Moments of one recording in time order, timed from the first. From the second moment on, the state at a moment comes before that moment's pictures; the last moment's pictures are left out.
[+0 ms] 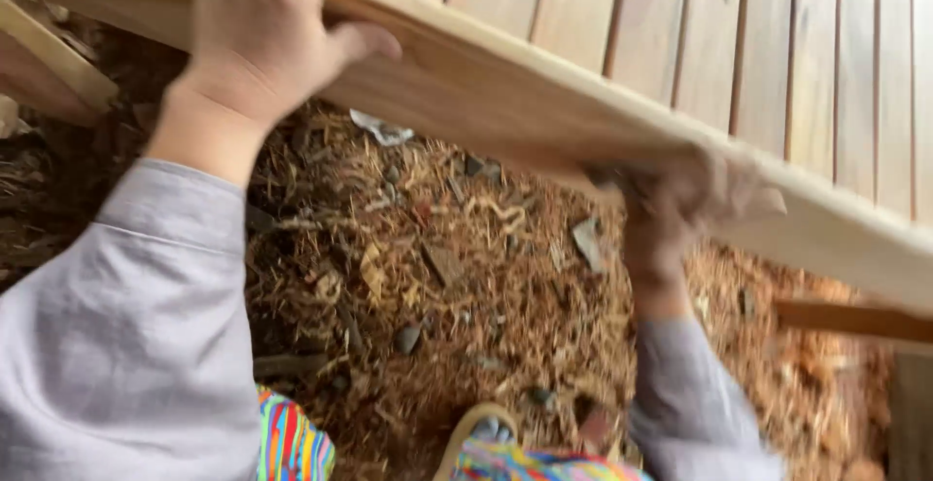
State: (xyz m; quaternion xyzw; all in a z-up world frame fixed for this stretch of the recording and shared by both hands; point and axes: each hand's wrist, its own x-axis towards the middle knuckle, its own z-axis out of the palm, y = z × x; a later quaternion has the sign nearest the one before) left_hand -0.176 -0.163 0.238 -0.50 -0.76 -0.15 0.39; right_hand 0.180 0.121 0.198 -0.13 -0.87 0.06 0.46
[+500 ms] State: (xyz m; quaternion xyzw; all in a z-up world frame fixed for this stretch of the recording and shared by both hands) left_hand -0.184 -0.141 0.224 -0.47 -0.78 -0.26 0.32; right_hand 0.153 0.106 0.225 0.03 -0.89 -0.11 0.44
